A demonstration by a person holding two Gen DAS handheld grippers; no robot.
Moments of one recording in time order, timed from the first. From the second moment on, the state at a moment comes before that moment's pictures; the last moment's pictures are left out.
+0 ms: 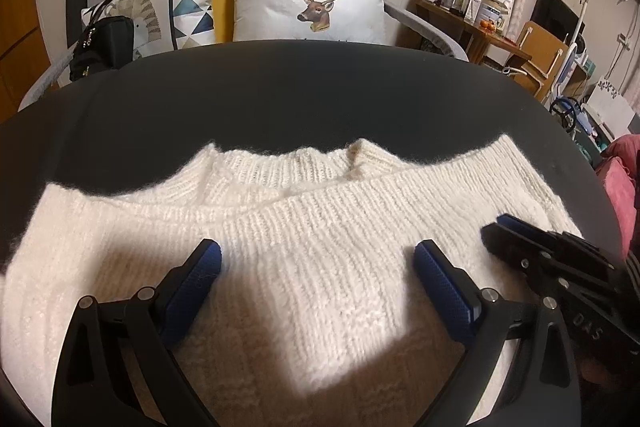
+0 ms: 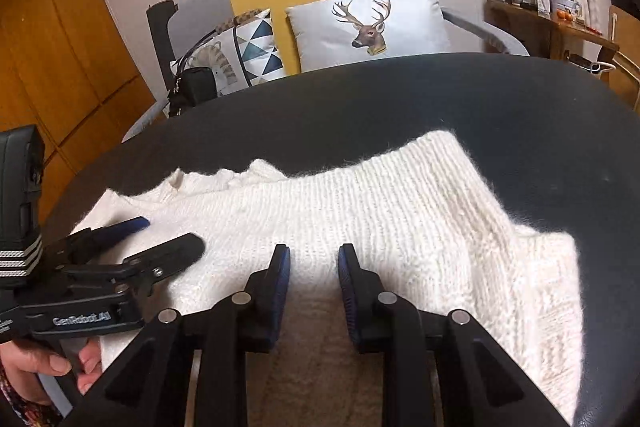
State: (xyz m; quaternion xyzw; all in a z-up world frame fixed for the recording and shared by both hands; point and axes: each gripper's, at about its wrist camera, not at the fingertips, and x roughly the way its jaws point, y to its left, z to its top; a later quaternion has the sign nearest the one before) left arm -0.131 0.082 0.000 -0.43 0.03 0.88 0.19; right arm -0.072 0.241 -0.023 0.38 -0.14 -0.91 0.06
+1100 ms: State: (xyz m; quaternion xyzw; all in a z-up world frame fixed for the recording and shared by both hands) left arm -0.084 -0.116 -0.016 -0.39 -0.08 0.91 0.07; right arm -0.158 -0.005 0.014 0.44 0.00 -0.85 0.27
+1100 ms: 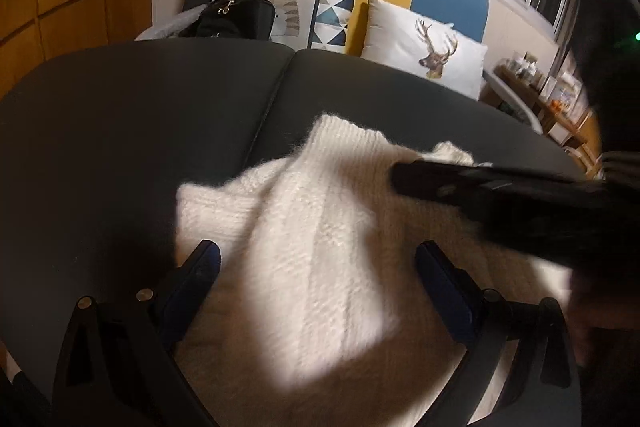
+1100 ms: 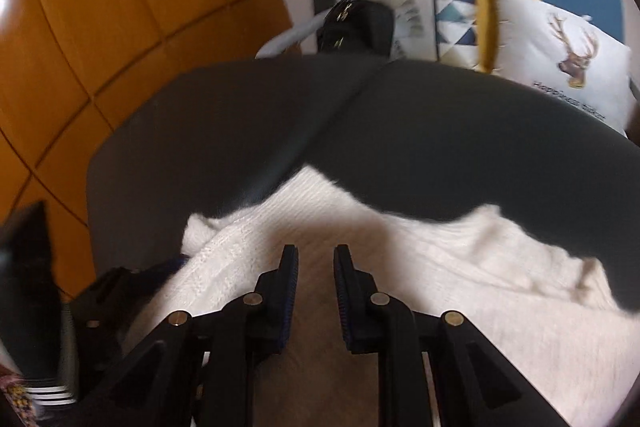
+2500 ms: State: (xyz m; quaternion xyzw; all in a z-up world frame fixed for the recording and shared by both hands) left arm -0.028 -0.211 -0.036 -0.40 -0.15 0.90 0.04; right arm -0.154 -0.011 -0.011 0.43 0.01 -0.87 0.25
